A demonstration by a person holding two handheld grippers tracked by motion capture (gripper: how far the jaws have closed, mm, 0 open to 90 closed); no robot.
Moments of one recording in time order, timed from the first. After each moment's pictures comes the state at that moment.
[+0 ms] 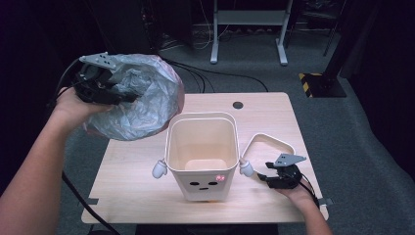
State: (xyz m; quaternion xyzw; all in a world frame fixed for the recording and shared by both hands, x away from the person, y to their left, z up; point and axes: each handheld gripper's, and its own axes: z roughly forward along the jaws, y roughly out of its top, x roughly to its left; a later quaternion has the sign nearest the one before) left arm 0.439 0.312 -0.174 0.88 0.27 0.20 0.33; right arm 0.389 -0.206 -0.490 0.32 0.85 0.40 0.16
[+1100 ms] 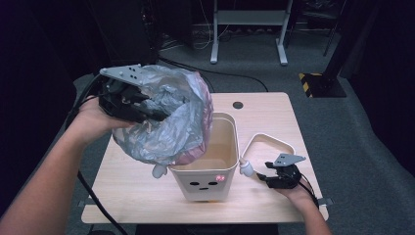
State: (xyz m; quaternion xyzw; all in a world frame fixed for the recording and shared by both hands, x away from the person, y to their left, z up) left arm 0.400 0.242 -0.172 0.91 0.13 0.10 0.39; right arm 0.388 -0.204 -0.490 0.31 0.85 0.40 0.16
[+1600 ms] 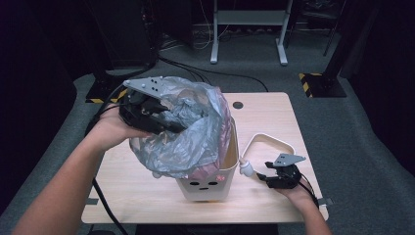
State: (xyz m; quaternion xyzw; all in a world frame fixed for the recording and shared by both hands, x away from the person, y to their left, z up) left arm 0.392 0.207 -0.187 0.91 0.09 0.07 0.39; right arm 0.388 -0.204 -0.489 0.31 0.85 0.40 0.16
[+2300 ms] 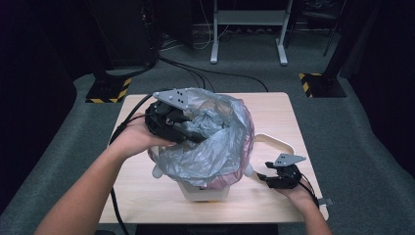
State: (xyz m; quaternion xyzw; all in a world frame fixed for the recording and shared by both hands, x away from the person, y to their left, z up) left arm 0.394 0.168 -0.217 0.92 0.07 0.04 0.39; right arm 0.388 -0.205 -0.489 0.31 0.85 0.40 0.16
